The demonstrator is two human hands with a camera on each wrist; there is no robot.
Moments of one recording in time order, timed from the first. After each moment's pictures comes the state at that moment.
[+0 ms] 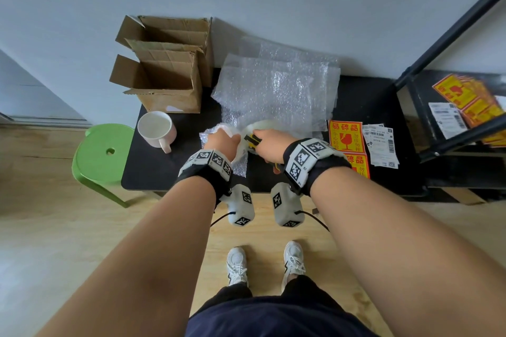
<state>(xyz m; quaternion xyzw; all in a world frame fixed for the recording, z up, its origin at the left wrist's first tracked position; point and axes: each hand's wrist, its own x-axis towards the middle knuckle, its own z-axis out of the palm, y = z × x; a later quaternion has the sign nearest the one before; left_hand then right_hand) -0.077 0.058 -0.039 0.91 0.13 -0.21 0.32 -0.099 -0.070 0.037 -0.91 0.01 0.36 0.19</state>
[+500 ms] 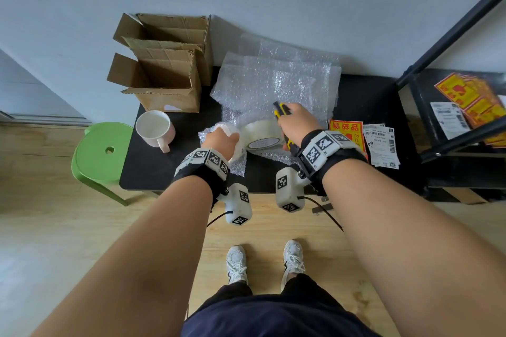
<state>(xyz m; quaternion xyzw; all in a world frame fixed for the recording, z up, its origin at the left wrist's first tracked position) -0.076 0.061 -0.034 0.90 0.13 -0.22 0.35 -0.080 -0.109 0.034 -0.88 0.20 0.18 0.38</state>
